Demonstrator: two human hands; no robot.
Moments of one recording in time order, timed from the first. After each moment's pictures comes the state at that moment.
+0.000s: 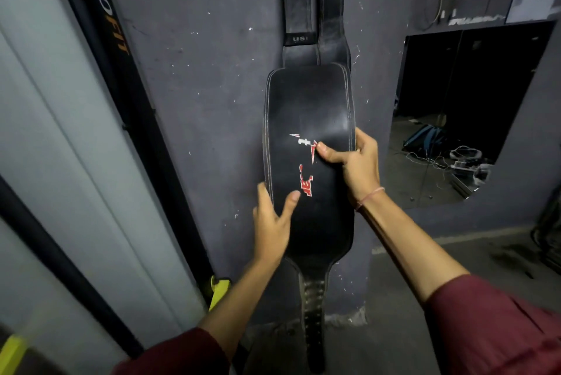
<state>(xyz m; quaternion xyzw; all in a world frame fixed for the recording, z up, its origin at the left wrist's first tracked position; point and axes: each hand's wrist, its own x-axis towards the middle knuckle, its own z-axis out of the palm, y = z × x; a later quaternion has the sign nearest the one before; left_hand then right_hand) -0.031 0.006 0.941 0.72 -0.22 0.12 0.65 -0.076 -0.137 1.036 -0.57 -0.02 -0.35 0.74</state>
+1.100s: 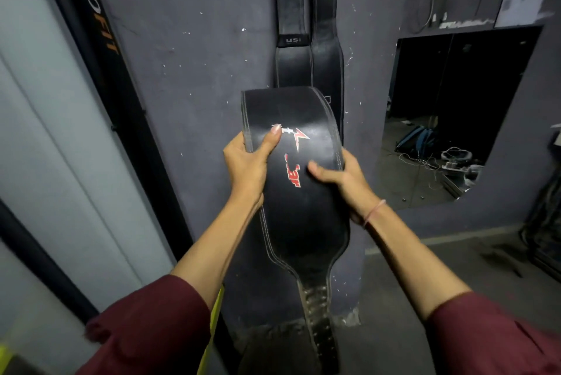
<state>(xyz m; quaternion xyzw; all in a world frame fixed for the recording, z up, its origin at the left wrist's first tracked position) 0.008 -0.006 1.041 0.55 -0.21 0.10 0.80 -0.082 -0.149 1.016 -0.62 -0.03 -0.22 0.75</state>
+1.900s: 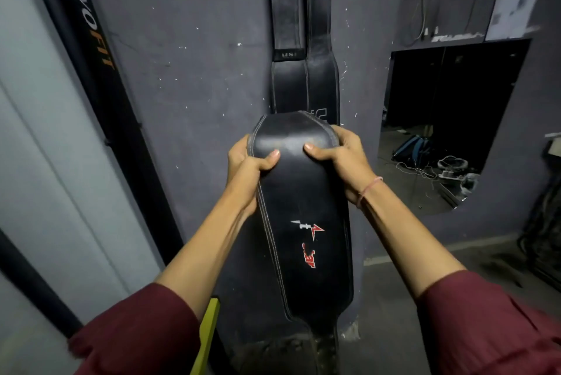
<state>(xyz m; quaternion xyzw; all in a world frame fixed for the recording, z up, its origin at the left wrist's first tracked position) 0.012 -0.006 1.059 0.54 -0.24 -0.04 0.81 -0.053 -0.170 1.059 -0.63 -0.02 -0.27 0.73</state>
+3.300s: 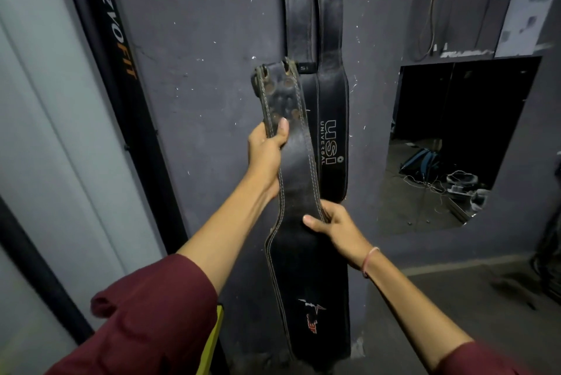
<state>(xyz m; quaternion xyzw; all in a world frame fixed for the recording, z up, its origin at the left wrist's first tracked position) 0.017 -0.028 1.094 0.55 -0.24 0.00 0.80 -0.076 -0.141 0.975 -0.72 -0.04 -0.15 0.67</state>
